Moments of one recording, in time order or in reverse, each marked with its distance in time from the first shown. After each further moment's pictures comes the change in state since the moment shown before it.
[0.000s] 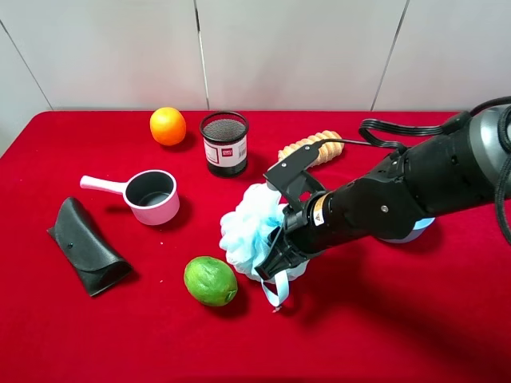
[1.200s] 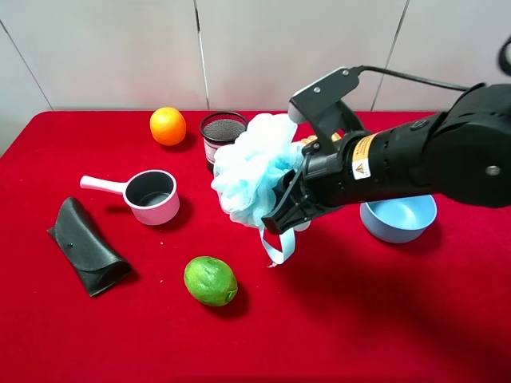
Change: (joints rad) left arm 0.000 0.000 0.000 0.000 0.000 0.000; right arm 0.000 -0.344 0.001 -0.163 0.113 0.141
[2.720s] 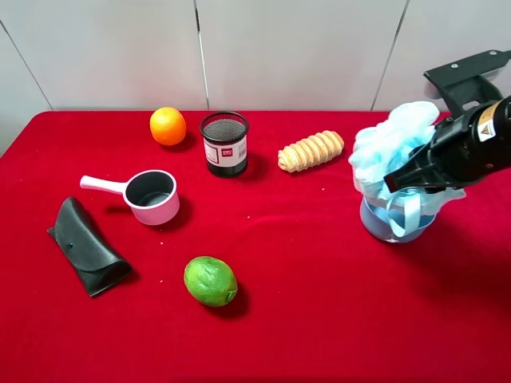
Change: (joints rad) left arm 0.000 0.000 0.000 0.000 0.000 0.000; right arm -0.413 -0.155 0.000 -0.186 0.417 0.126
